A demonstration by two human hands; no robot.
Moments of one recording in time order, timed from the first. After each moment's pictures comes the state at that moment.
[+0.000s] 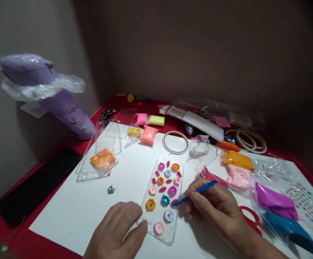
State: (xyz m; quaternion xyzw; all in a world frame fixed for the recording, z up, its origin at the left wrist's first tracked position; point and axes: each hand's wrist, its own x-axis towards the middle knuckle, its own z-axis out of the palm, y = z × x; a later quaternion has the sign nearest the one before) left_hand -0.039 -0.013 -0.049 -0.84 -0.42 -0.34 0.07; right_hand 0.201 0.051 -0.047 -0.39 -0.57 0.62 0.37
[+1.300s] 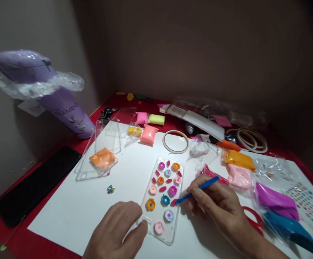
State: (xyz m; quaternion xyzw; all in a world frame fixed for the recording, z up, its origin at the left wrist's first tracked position) left_hand -0.040 -0.015 -0.049 -0.84 -0.43 -0.34 0.07; right_hand 0.199 0.053 -0.045 -0.41 -0.58 0.58 0.40
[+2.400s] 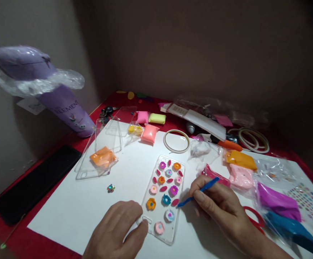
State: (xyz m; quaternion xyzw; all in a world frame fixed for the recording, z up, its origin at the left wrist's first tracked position) left_hand -0.044 -0.019 -0.055 -0.84 -0.43 -0.32 0.08; right_hand 0.208 0.052 -0.049 -0.40 -0.60 0.59 0.34
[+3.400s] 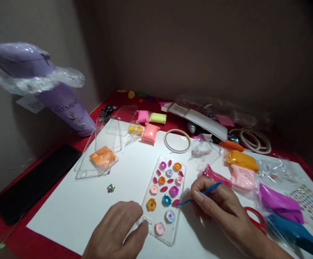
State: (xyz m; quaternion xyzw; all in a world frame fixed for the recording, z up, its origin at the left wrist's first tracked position) left_hand -0.046 -0.019 -0.058 -0.84 -0.42 -0.33 0.09; right_hand 0.208 0.054 -0.043 -0.44 -0.60 0.61 0.28
